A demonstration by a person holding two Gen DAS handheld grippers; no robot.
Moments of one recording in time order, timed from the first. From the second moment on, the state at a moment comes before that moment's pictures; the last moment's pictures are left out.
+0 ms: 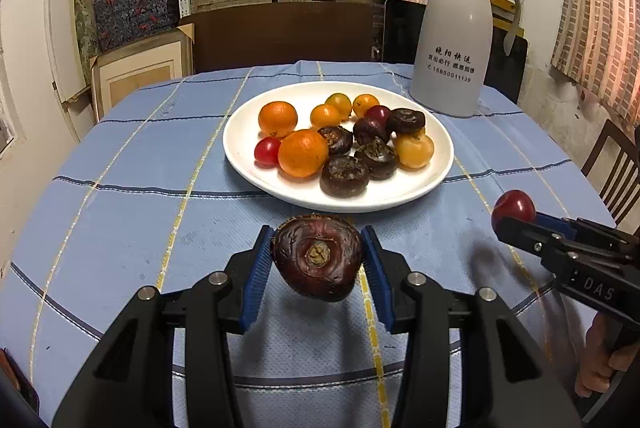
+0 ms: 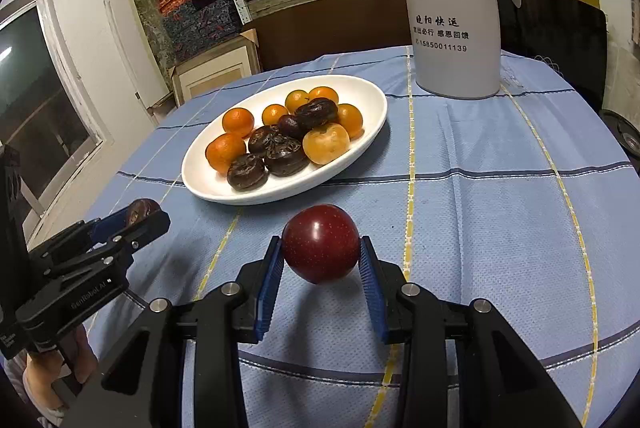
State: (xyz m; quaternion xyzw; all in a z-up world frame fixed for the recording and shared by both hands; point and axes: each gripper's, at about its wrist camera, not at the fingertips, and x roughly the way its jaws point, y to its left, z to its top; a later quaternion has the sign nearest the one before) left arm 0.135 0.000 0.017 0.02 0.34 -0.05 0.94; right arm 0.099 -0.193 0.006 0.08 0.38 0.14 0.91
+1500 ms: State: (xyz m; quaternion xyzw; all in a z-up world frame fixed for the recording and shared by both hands) left arm 0.219 -0.010 0.062 0.05 0.30 -0.04 0.95; right arm 0.154 -0.169 0.070 0.06 0.31 0.15 0.94
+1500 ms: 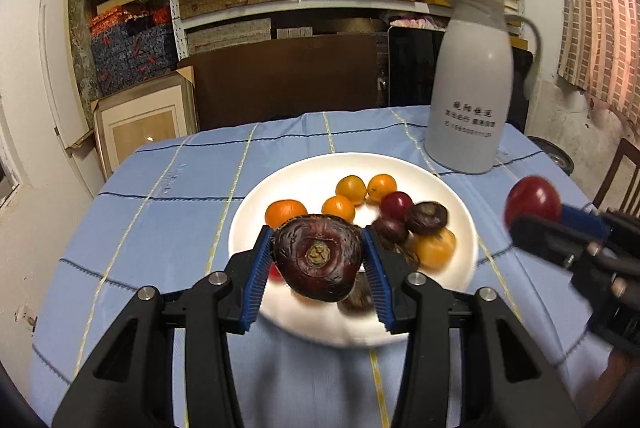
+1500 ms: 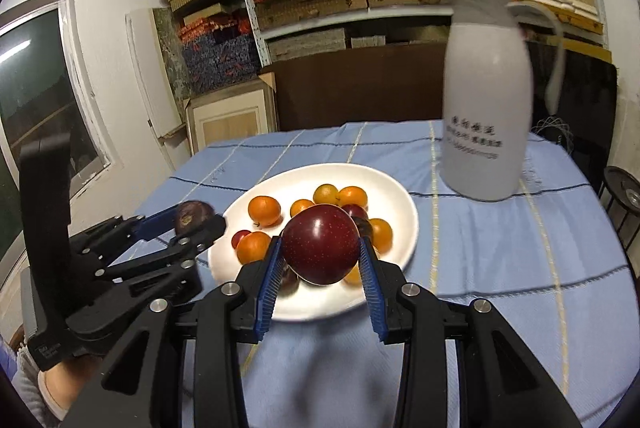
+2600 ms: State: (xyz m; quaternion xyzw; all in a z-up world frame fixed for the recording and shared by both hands) left arm 0.122 -0.013 0.037 0.08 0.32 0.03 0.94; right arm 0.063 -0.194 0.030 0.06 0.33 0.08 0.94
